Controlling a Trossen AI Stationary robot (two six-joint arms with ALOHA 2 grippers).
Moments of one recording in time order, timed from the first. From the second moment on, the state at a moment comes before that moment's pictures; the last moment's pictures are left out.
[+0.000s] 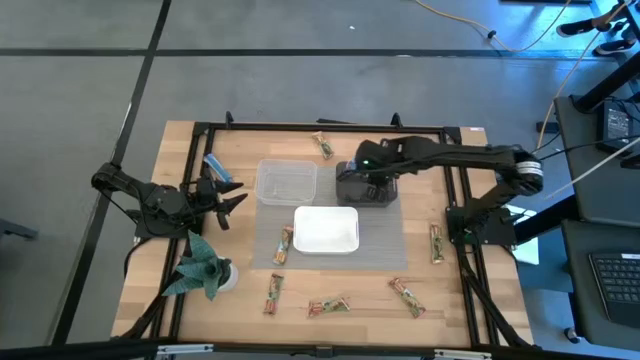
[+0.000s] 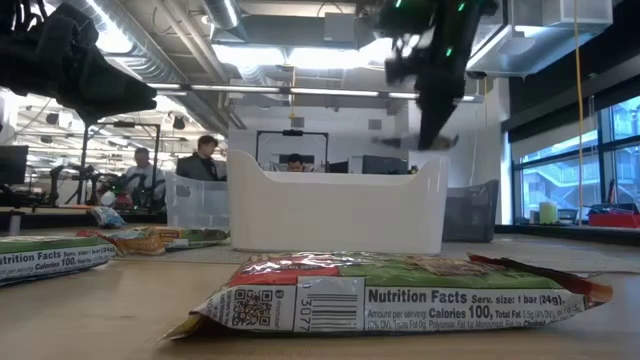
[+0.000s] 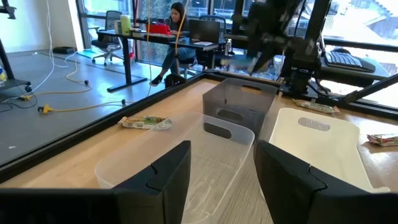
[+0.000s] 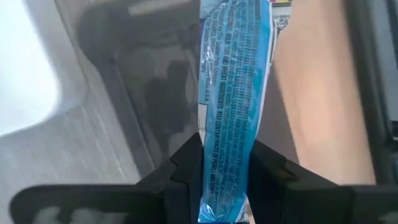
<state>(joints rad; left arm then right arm) -0.42 0.01 0.09 -0.22 -0.87 -0.22 -0.24 1.59 1.28 -0.98 0.21 0.00</state>
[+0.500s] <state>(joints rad) -0.42 0.01 0.09 -0.22 -0.87 -0.22 -0.25 1.85 1.28 -0.95 0.16 -0.14</state>
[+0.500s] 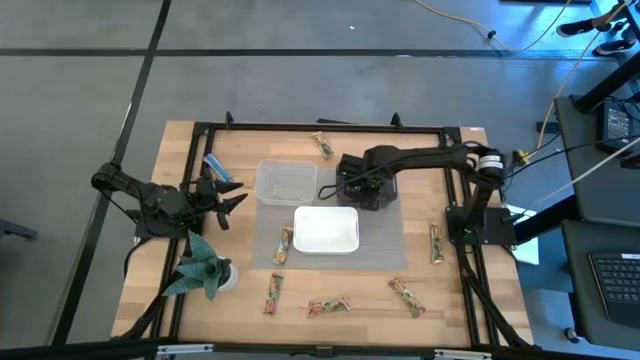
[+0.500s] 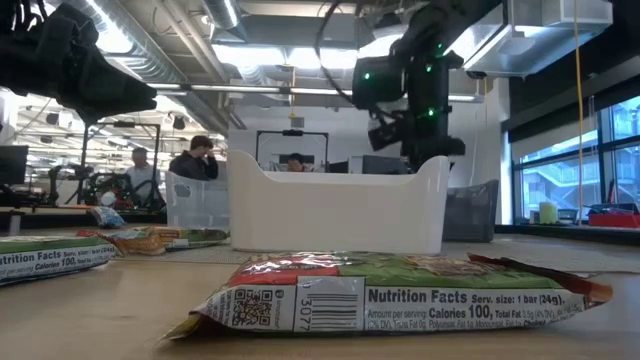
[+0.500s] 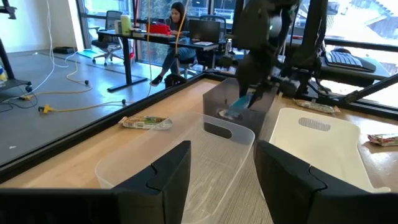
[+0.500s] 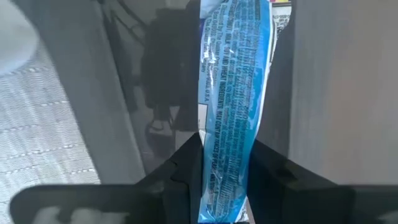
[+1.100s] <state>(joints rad) -0.42 0.01 0.09 -0.22 -0.87 -0.22 -0.25 1.84 1.28 -0.94 0.18 -0.06</state>
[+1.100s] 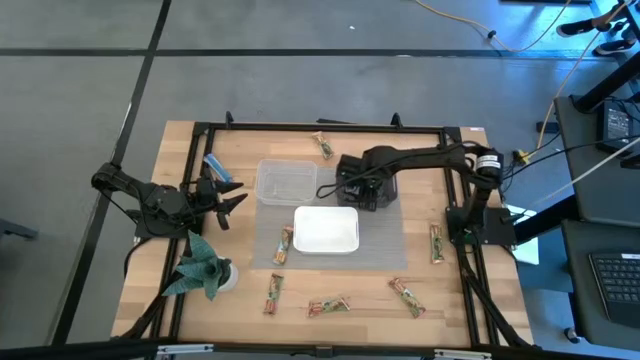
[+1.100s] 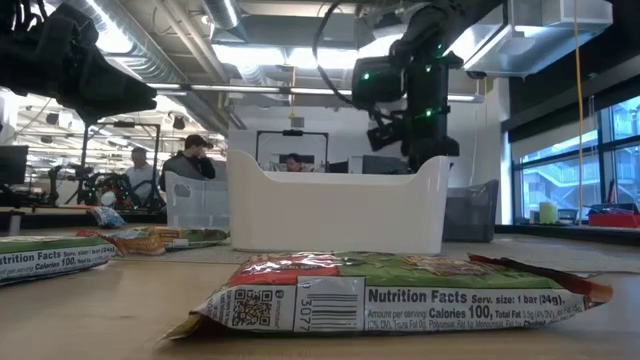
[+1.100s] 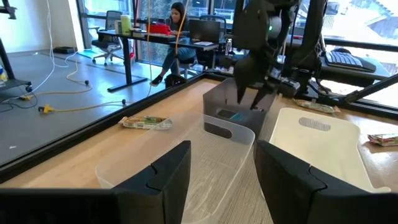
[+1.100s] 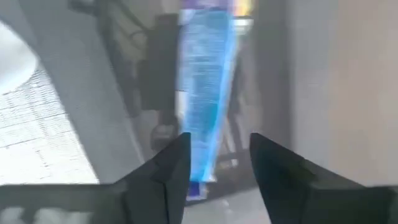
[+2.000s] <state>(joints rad) -0.42 0.01 0.09 -0.21 -0.90 -0.22 0.15 1.37 1.28 -1.42 0.05 1.16</state>
